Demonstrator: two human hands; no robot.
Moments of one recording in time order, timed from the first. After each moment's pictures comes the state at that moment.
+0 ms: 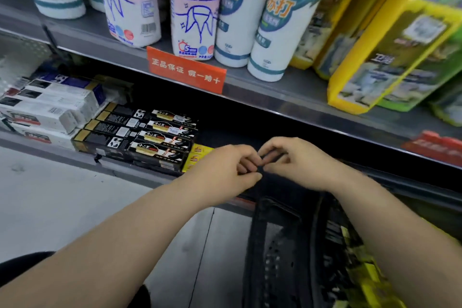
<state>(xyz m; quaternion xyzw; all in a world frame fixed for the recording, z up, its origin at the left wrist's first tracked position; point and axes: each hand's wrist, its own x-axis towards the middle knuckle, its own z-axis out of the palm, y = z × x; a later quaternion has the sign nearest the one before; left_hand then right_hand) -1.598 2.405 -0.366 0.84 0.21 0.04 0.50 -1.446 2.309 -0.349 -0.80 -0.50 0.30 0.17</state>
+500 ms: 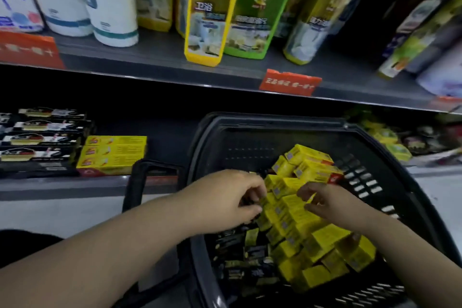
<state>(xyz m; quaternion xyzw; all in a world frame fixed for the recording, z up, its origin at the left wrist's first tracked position) -1.545 2.245 -0.361 0.92 -0.09 -0.07 0.38 -1.398 2.000 -0.389 -0.91 -0.31 0.26 0.03</state>
